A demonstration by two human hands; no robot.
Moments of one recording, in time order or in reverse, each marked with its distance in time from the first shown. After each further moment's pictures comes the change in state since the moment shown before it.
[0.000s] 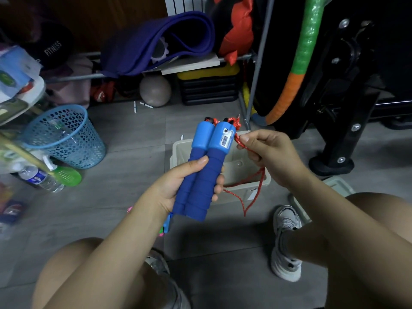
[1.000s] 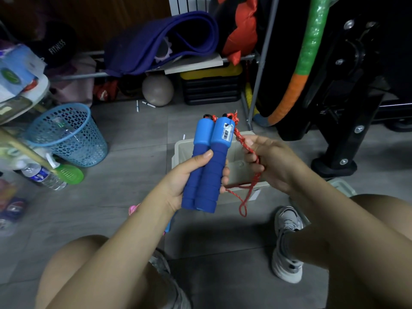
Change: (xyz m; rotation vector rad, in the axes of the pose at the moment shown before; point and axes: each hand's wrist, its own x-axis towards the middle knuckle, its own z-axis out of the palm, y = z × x) left_hand 0.009 -0.002 0.004 -0.070 0.104 0.089; right_hand -0.002 -0.004 0.008 0.420 -0.063 0.331
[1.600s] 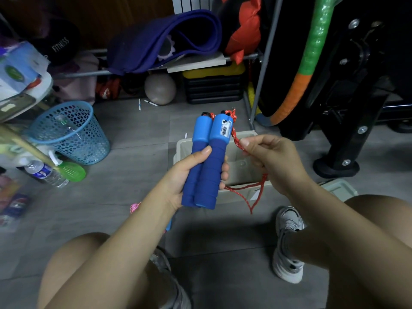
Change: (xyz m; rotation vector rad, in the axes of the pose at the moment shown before) left_hand -0.001 0.002 -0.002 -0.048 0.000 0.042; right_hand -0.010 0.003 0.008 -0.314 0.146 -0.234
